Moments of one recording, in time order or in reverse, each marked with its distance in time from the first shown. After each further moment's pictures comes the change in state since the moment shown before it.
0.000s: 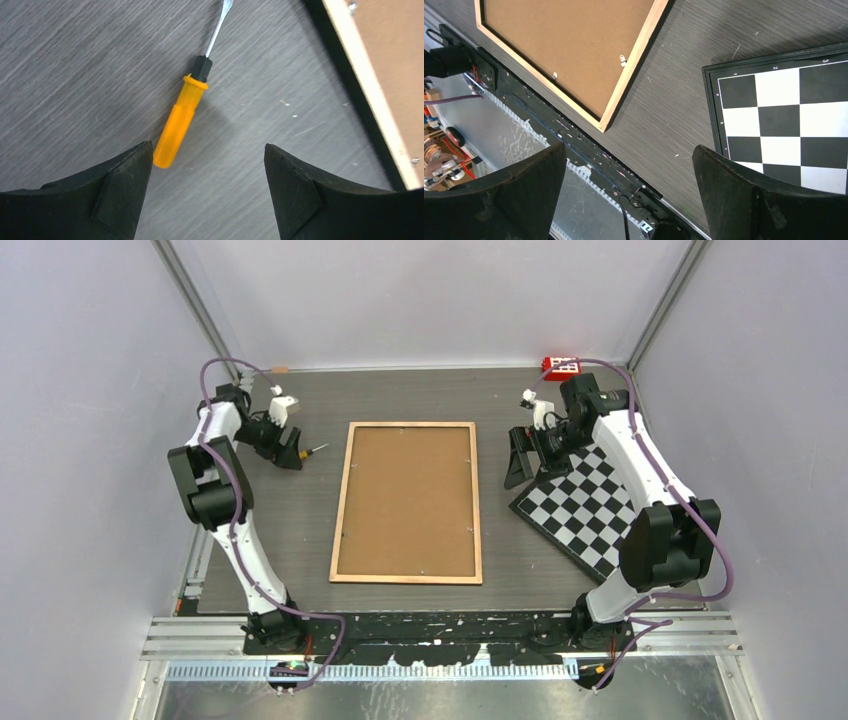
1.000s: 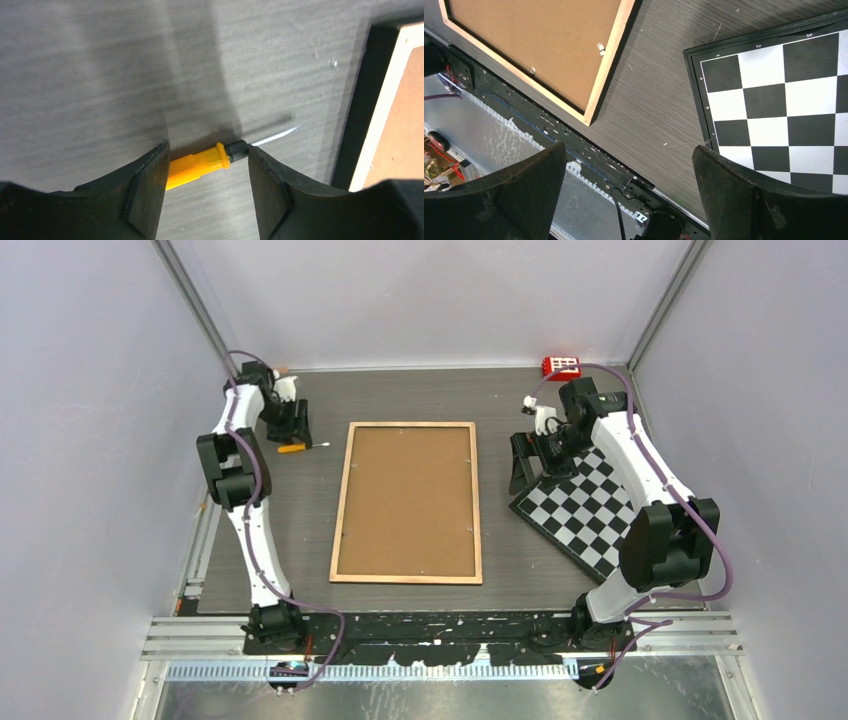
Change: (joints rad) left arm -0.121 0.285 0.401 0.018 -0.279 -0.625; right arm 0.000 0.000 -0.018 -0.020 0.086 0.000
